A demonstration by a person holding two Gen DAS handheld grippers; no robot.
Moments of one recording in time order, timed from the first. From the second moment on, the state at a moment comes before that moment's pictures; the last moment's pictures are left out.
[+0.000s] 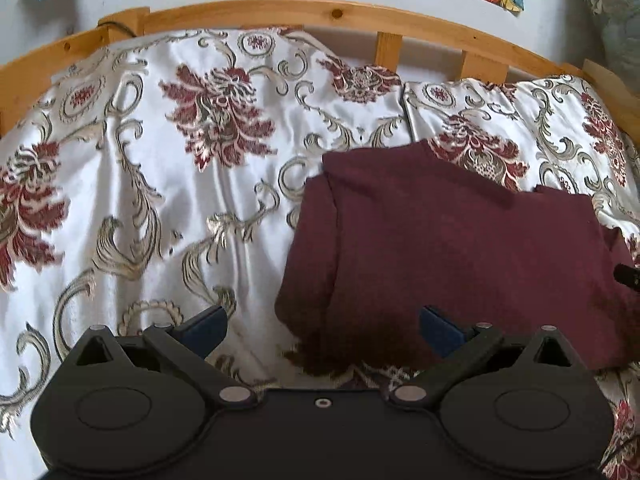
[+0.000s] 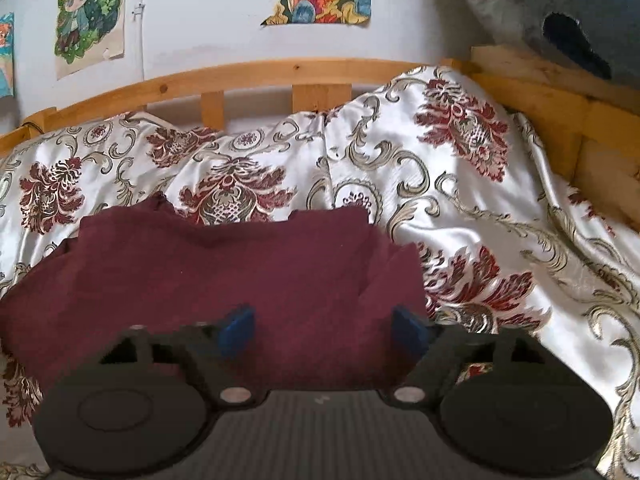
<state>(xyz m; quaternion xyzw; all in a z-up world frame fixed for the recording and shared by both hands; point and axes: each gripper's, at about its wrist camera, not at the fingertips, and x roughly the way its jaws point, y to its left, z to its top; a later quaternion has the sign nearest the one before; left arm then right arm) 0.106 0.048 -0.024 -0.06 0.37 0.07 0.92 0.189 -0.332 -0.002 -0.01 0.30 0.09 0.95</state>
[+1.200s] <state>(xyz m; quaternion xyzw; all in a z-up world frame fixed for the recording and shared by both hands) 0.164 0.096 -0.056 -0.15 0.40 0.01 0.90 0.161 -0.272 -0.014 -0.07 0.26 0.13 0.95</state>
